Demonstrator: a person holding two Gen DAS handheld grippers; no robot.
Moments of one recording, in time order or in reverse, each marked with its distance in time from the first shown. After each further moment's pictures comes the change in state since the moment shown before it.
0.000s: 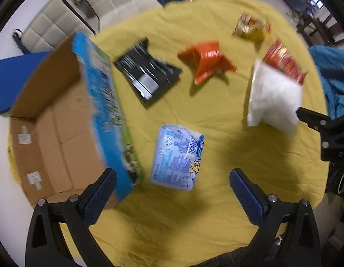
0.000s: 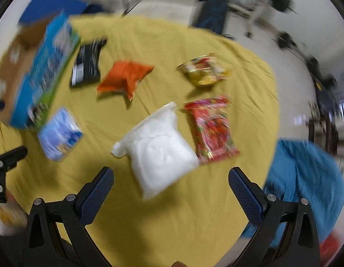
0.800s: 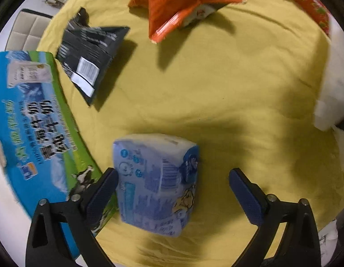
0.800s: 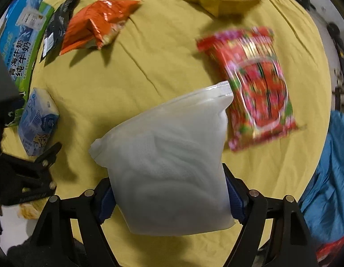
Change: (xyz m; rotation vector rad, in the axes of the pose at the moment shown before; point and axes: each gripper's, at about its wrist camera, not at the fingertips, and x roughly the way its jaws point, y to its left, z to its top) left arm 0.114 -0.074 0.020 0.138 0.188 0.173; right arm 0.134 -0.033 -0.009 0.082 0.237 0.175
